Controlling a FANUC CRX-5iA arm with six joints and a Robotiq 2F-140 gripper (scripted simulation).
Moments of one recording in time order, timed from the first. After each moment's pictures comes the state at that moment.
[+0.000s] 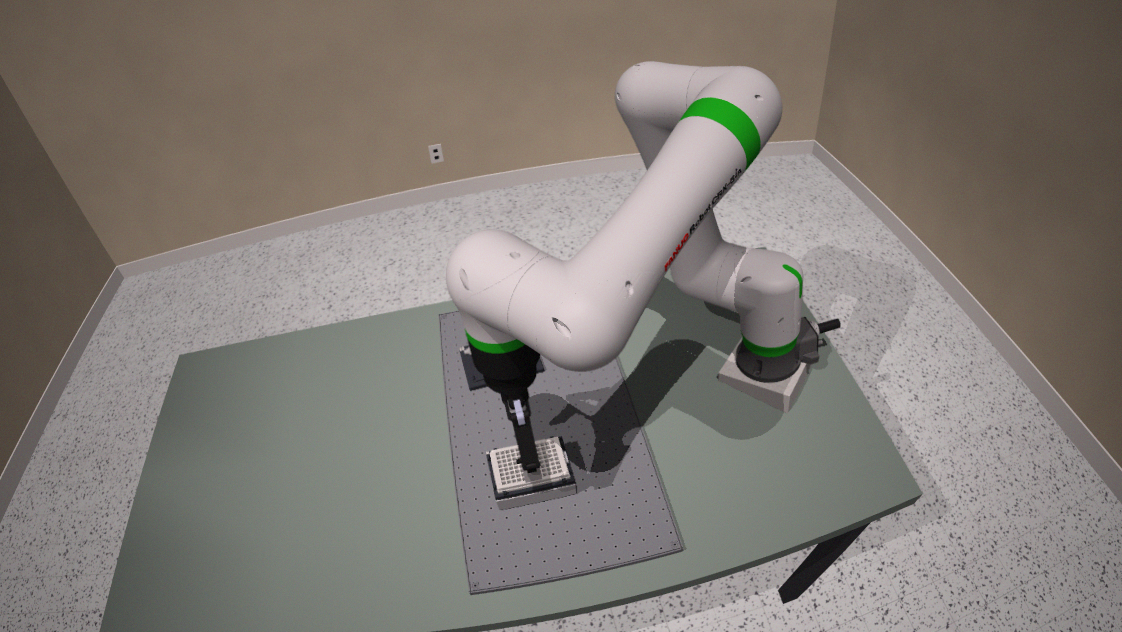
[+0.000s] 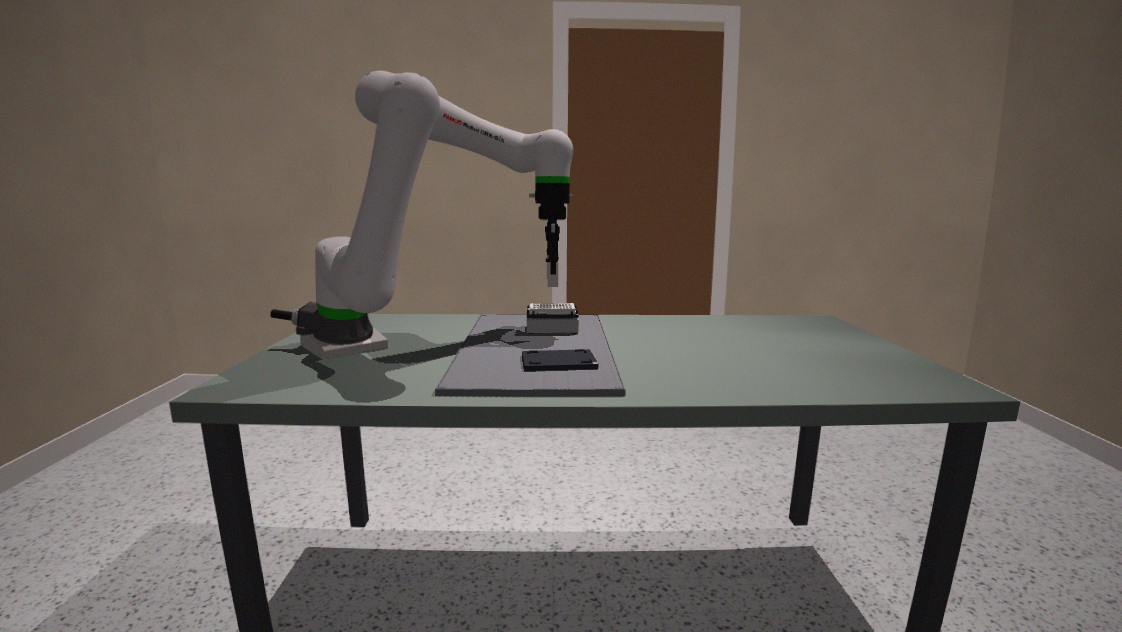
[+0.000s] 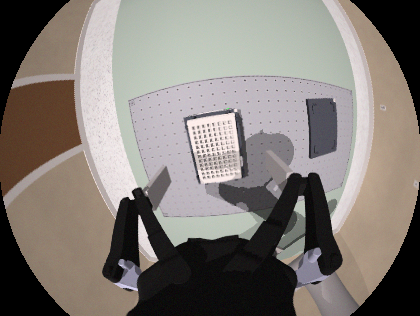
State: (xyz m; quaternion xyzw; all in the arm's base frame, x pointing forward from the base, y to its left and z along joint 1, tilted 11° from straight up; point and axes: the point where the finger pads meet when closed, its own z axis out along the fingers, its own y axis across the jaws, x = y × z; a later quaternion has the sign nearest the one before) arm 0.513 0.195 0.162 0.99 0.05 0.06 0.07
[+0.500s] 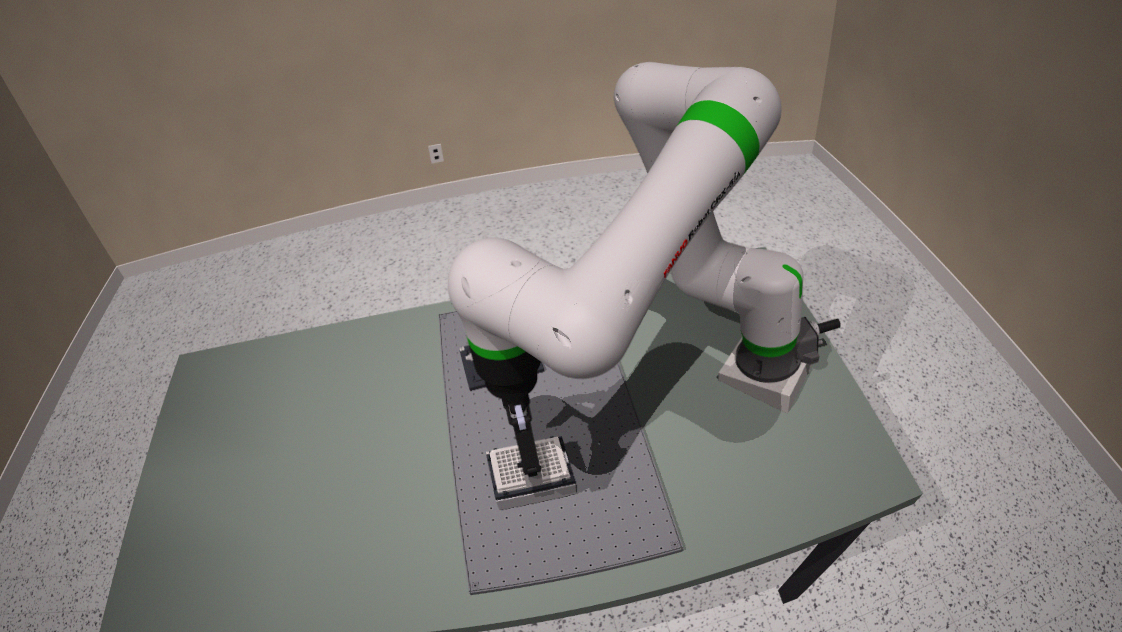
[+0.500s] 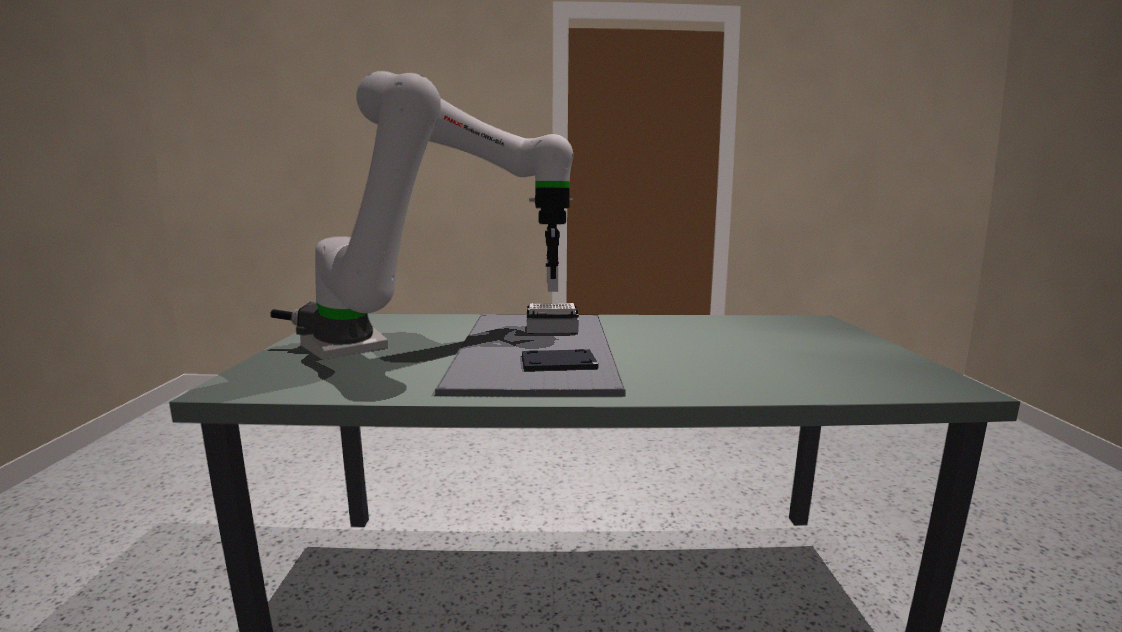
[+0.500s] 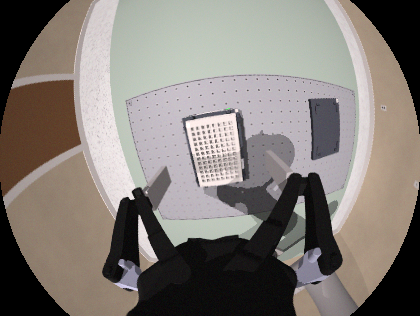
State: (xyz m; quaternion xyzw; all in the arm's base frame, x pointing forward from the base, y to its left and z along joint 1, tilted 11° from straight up) arm 0.514 0.194 0.150 0.99 0.05 0.06 0.07
